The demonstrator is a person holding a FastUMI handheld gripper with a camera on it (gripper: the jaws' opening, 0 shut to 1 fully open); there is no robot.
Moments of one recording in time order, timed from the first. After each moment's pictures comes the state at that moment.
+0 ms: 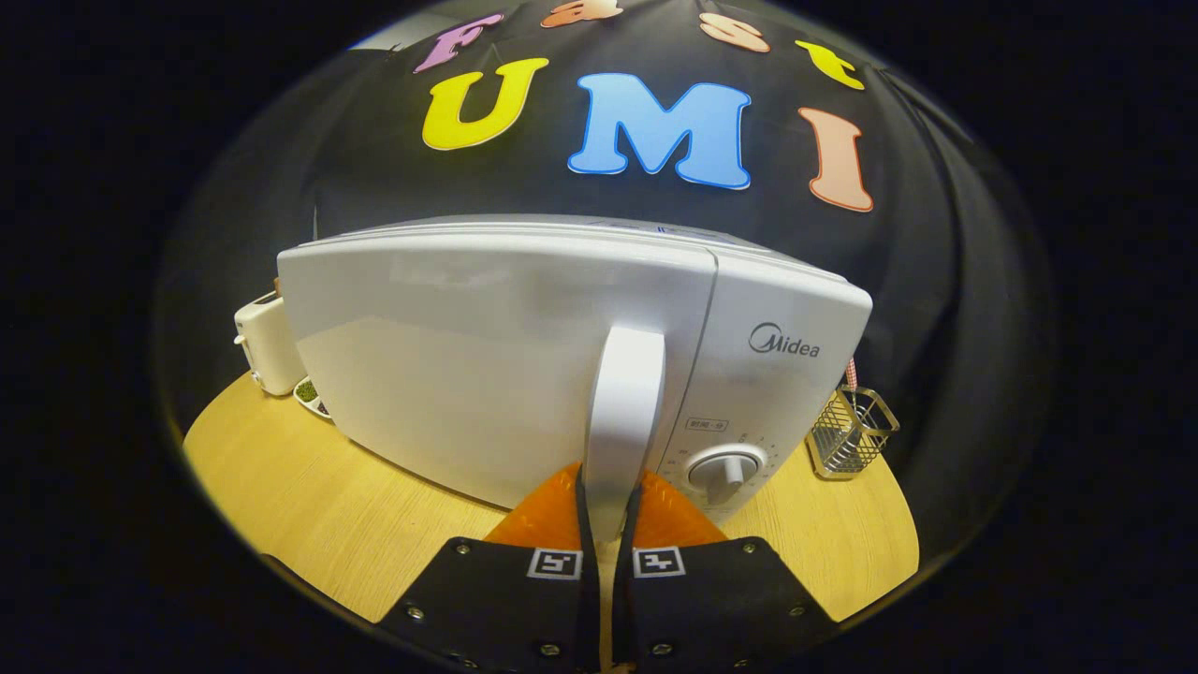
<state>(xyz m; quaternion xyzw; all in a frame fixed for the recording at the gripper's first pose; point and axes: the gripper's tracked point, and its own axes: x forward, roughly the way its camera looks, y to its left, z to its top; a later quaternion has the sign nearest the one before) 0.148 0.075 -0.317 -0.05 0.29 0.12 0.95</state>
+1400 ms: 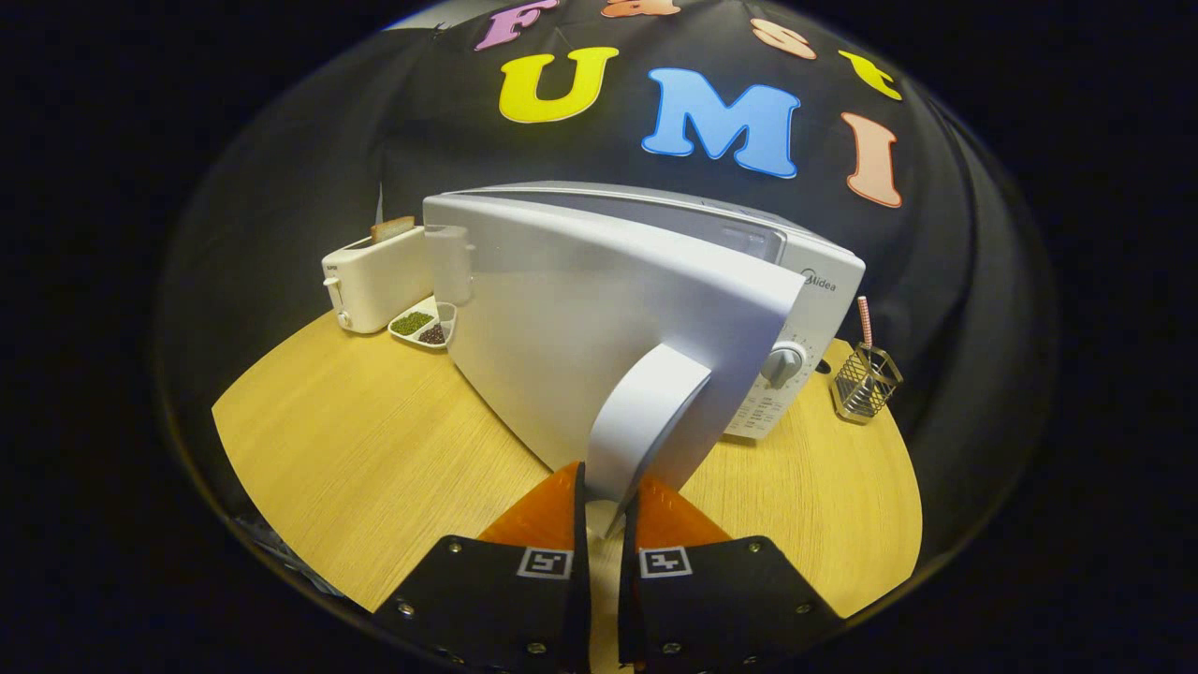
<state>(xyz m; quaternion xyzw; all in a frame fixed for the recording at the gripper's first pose) 0.006 0.123 -0.297 -0.07 0.35 0.18 0.92</state>
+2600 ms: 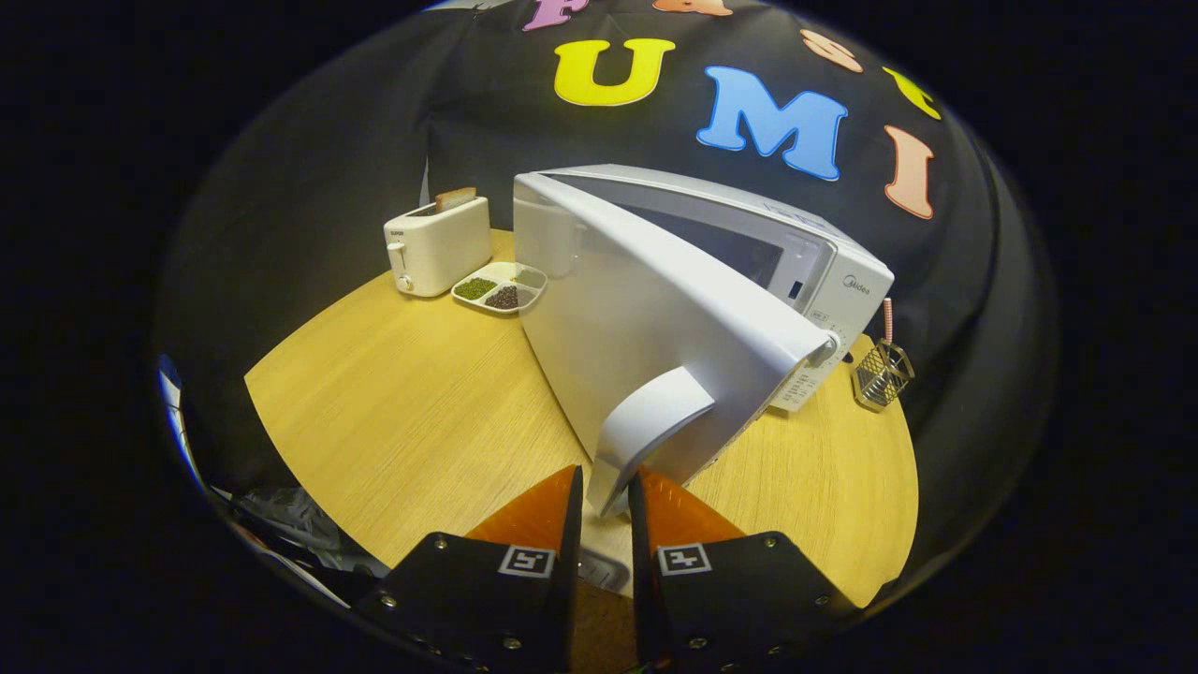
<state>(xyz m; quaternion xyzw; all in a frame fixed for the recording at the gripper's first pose) -0.068 0.168 -0.270 -0.09 0.39 0.22 0.89</state>
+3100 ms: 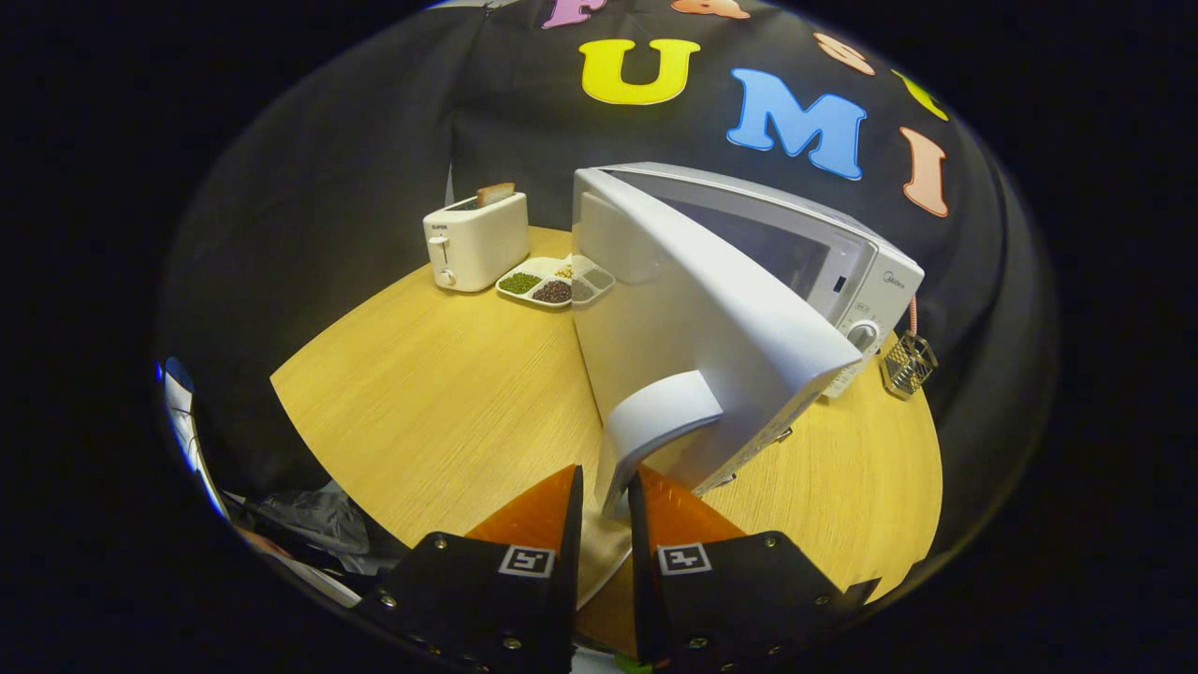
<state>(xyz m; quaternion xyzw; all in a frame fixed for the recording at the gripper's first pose) -0.109 0.221 -0.268 -0.09 0.39 0.24 0.88</state>
